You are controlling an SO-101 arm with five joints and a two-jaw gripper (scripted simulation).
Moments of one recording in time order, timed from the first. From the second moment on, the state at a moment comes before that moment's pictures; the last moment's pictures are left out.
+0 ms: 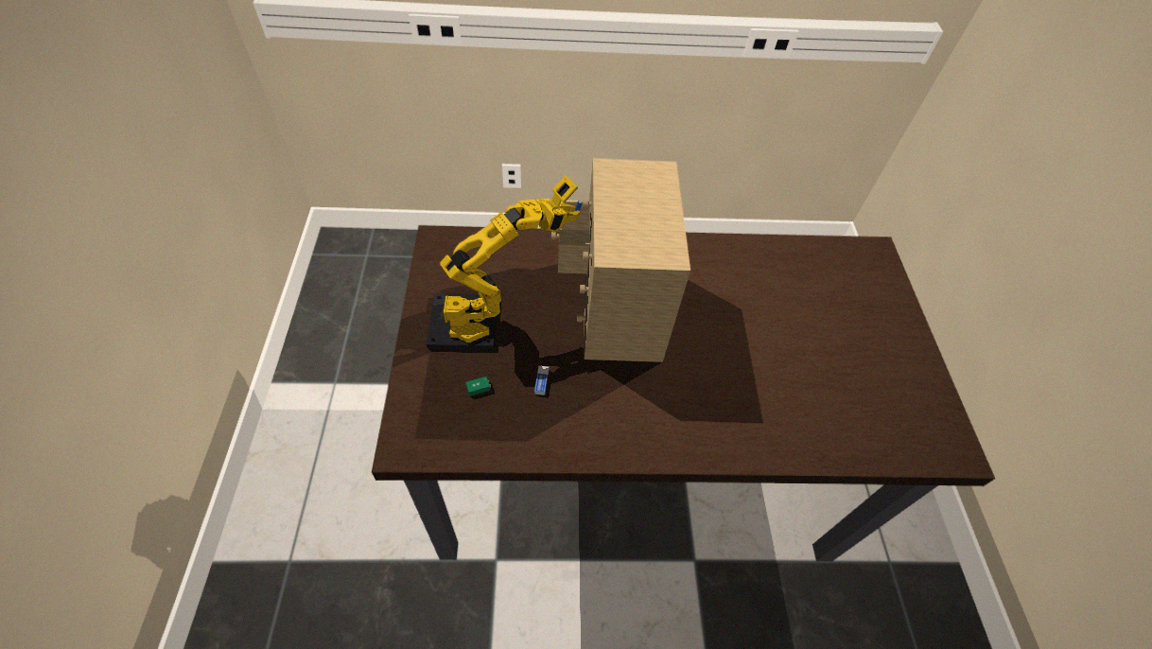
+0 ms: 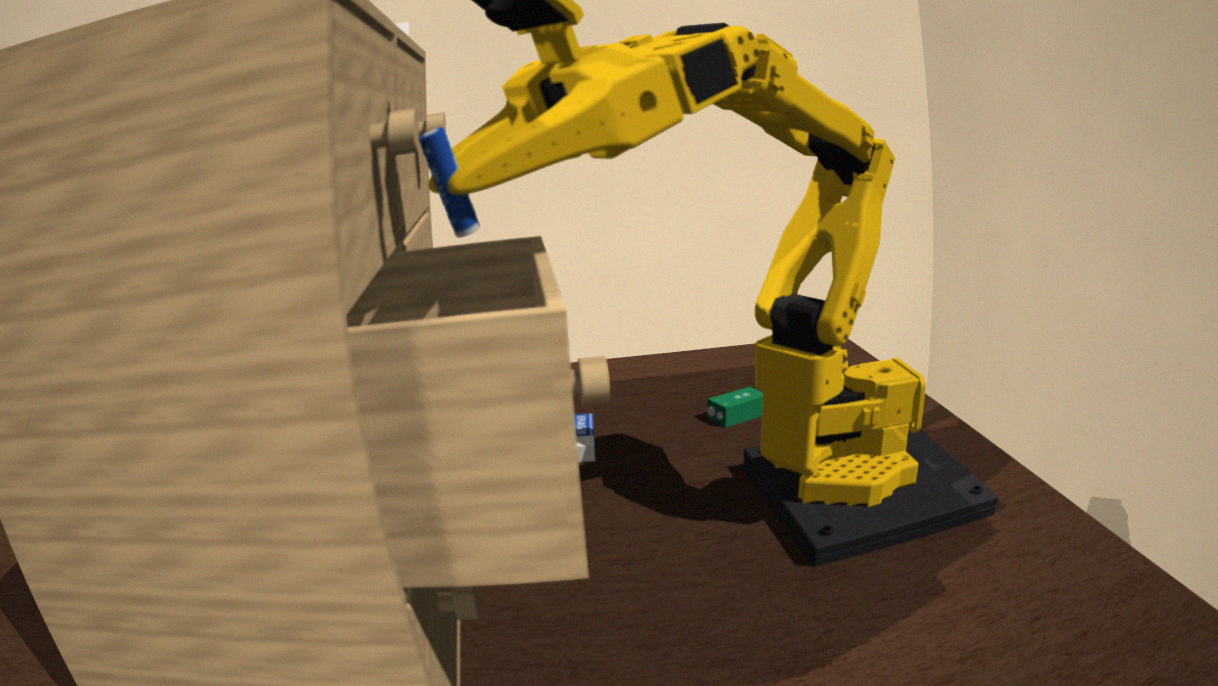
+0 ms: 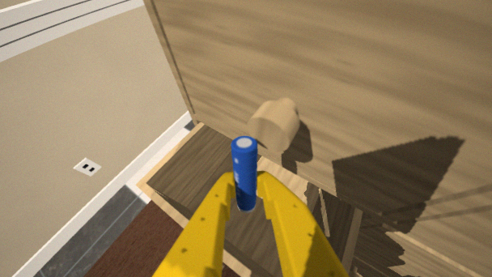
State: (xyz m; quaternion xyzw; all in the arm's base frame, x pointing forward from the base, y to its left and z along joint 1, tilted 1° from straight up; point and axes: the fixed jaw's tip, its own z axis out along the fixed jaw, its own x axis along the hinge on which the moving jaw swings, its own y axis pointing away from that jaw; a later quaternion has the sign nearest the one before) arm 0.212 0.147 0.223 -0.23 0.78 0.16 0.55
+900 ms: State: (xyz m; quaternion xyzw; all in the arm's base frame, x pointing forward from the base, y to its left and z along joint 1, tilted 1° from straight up) arm 0.215 0.149 0.207 -0.23 0.78 0.16 0.55
